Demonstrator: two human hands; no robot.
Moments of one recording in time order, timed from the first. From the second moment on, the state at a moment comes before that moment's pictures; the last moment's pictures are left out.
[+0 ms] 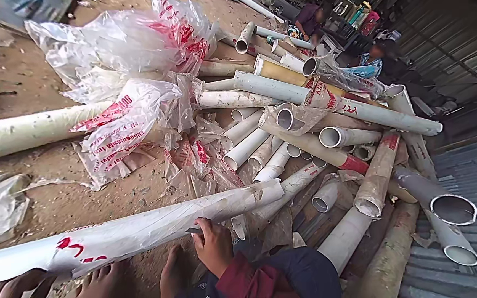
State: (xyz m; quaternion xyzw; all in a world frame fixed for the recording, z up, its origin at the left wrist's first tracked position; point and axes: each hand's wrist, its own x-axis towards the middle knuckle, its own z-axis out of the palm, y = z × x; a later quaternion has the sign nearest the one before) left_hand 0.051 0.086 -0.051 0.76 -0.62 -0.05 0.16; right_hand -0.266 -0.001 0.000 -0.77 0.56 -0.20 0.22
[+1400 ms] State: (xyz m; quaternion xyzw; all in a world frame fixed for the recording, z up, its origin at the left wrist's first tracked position) left_hand 0.053 0.023 -0.041 0.60 -0.74 -0.22 0.20; right_hand -0.150 -0.017 0.021 -0.87 0.39 -0.23 0.18
